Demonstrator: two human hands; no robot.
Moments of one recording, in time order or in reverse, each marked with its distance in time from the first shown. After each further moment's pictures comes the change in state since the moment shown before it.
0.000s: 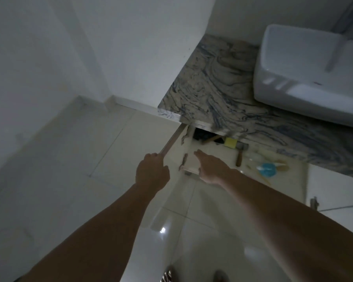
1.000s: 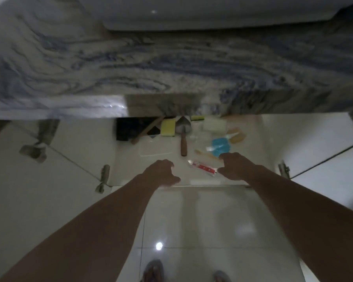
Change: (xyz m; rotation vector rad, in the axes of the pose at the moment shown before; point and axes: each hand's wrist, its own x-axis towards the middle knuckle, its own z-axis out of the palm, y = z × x) left_hand 0.135 0.234 0.333 0.159 -0.671 0.292; right_hand 0.048 0.420 0.120 0.107 0.062 0.486
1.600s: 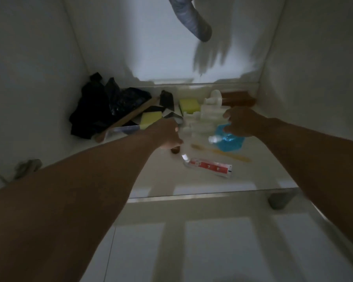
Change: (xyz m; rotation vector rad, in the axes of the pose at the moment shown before) left_hand 0.226 -0.010 0.079 0.188 0.505 0.300; right_hand 0.207 0.060 0.081 -0.077 0.591 -0.063
